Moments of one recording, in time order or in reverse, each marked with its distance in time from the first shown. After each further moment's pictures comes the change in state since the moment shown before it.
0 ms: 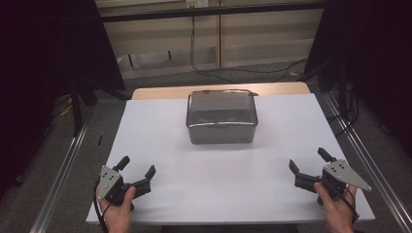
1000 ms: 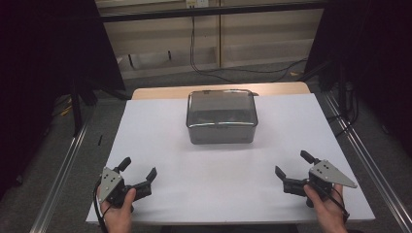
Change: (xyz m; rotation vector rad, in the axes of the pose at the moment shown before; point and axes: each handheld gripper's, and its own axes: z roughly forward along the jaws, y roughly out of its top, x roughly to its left) left arm -0.004 0.000 -0.004 0.014 -0.027 0.024; right arm 0.026 -0.001 0.011 0.031 0.169 0.000
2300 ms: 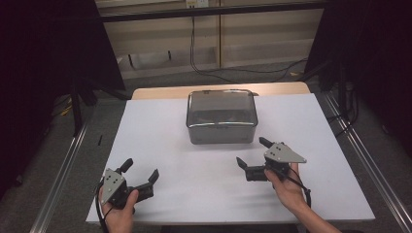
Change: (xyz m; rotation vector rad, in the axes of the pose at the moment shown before) left arm -0.006 -0.001 0.000 0.007 -0.003 0.008; right arm 0.056 0.033 0.080 0.024 0.172 -0.091
